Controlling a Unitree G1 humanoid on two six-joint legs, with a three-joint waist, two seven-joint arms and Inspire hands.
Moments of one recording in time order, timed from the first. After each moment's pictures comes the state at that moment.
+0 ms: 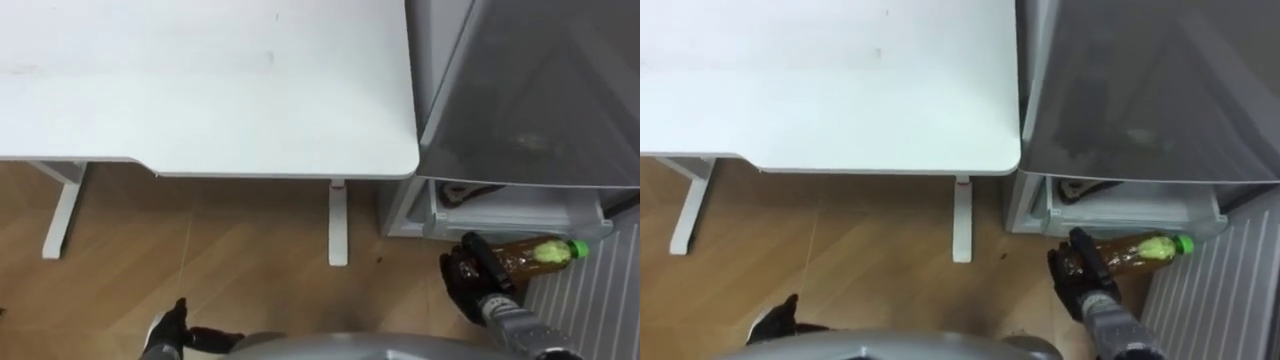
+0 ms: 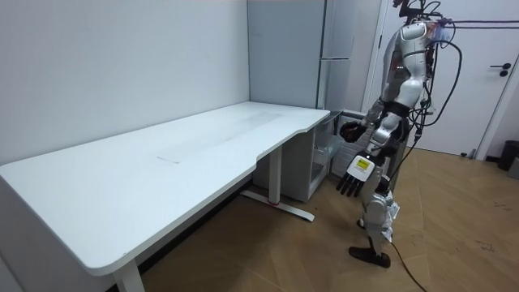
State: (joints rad) left arm 0.20 0.22 -0.04 0.92 0.01 0.06 0.04; right arm -0.09 -0.23 -0.03 1.13 1.49 0.08 0.03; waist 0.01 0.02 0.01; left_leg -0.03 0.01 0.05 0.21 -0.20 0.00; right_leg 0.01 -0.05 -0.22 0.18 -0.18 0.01
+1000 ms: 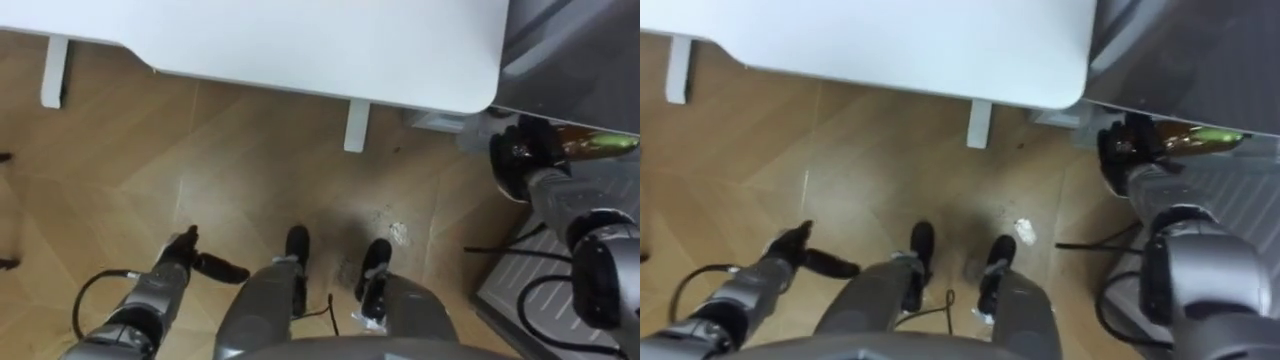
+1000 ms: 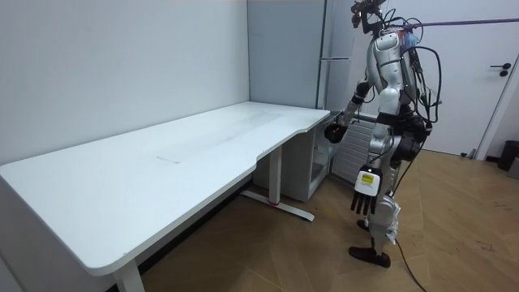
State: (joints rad) left arm -0.12 0.28 -0.16 1.12 0.01 0.08 0.07; right arm -0.58 -0.42 -0.10 1.37 1.49 0.12 -0.09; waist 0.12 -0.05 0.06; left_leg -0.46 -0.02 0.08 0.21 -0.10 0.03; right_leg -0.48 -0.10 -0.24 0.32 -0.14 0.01
